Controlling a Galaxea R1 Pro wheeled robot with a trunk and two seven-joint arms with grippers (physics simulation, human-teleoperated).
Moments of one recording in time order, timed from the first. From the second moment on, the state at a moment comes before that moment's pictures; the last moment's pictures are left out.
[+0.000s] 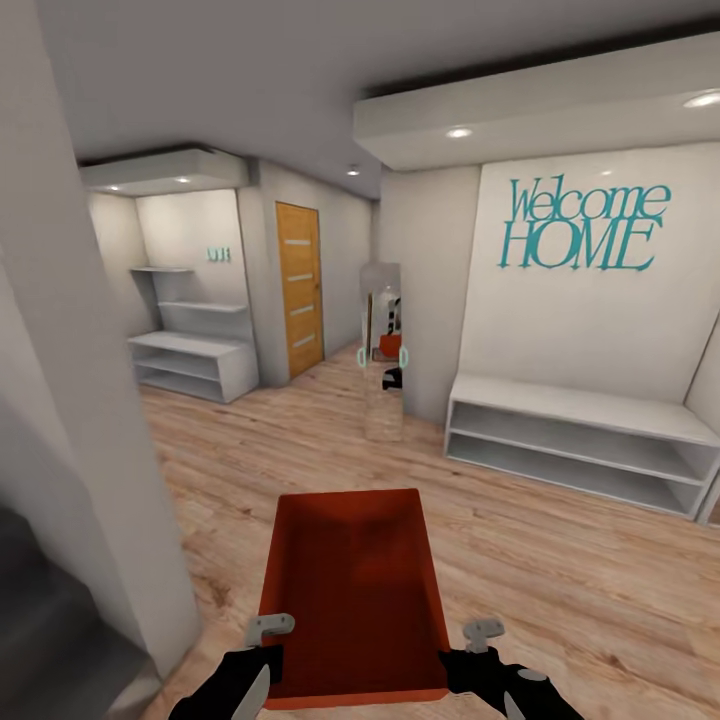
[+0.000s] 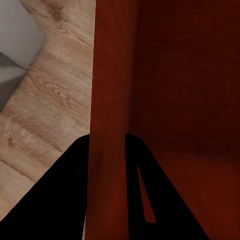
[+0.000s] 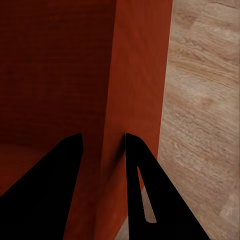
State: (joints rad) left arm -0.46 -0.12 -0.04 -0.43 0.11 0.30 0.29; right arm -0.42 -0.01 0.02 -0.40 -0.02 0.08 0.32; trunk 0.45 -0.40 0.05
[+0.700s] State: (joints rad) left arm -0.46 -0.12 -0.04 -0.43 0.11 0.30 0.29; right arm -0.42 -0.01 0.02 -0.40 -0.02 0.08 0.32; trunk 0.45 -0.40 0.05
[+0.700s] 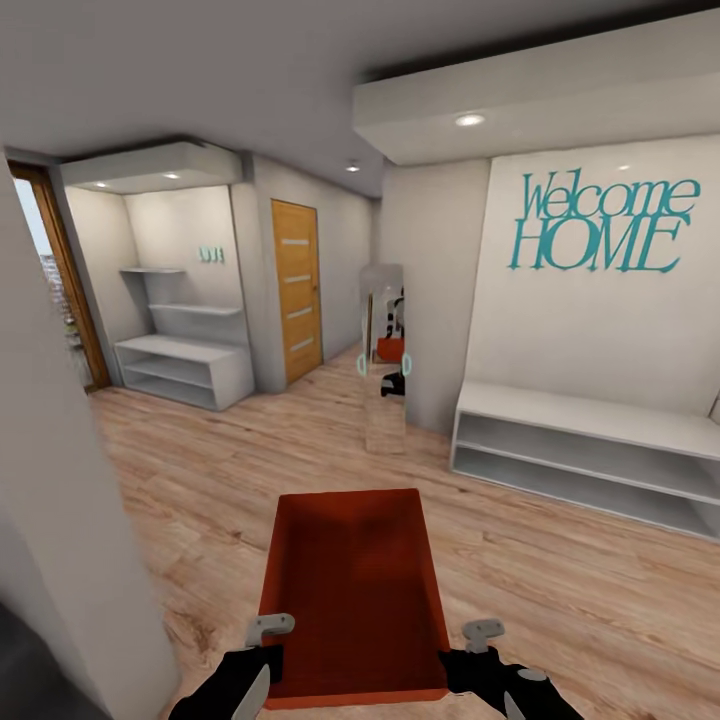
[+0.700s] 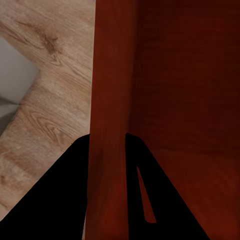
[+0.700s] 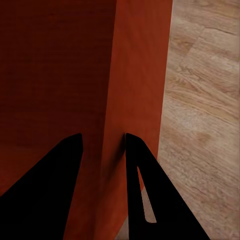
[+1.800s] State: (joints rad) left arm -0.46 -0.13 -0.04 -0.43 0.11 0.30 0.29; right arm -0.42 -0.02 0.02 -0.40 -0.02 0.08 0.32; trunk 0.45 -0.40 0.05
